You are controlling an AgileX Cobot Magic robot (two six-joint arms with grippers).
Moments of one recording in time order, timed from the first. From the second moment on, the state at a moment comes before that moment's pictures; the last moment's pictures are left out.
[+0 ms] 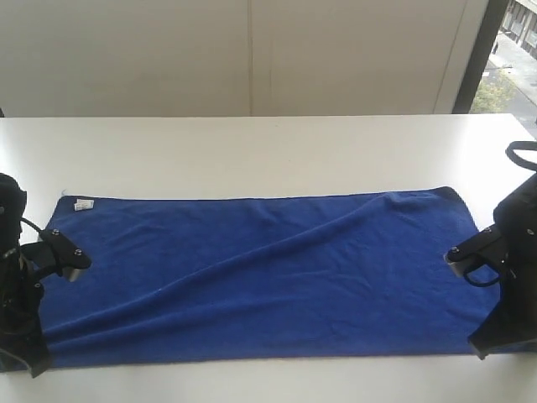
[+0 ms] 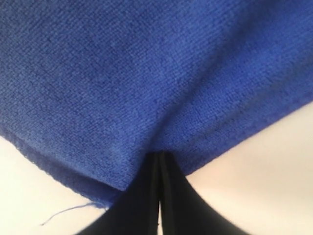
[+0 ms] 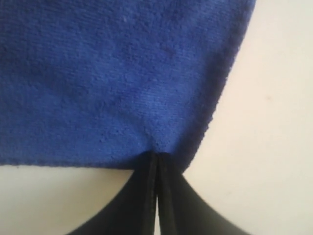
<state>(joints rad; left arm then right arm) -0.31 1.71 -0.80 0.16 0.85 0.31 0.03 1.75 -0.76 -0.51 0.79 0.19</state>
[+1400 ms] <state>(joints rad) -0.12 1.94 -1.38 -0.11 0.71 0.52 -0.09 2.07 -1.58 -0.03 0.75 -0.24</state>
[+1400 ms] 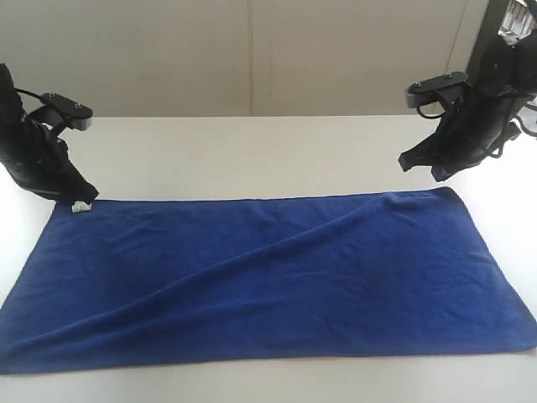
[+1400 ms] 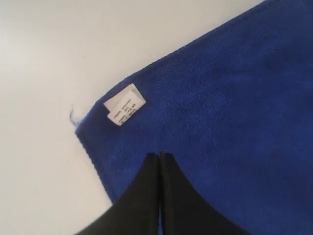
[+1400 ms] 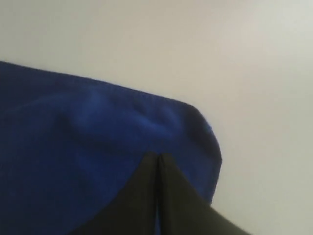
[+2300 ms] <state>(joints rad) -0.11 2.09 -1.42 -0.22 0.60 0.64 -0.13 2.28 -1.72 -0.07 0.72 -0.28</state>
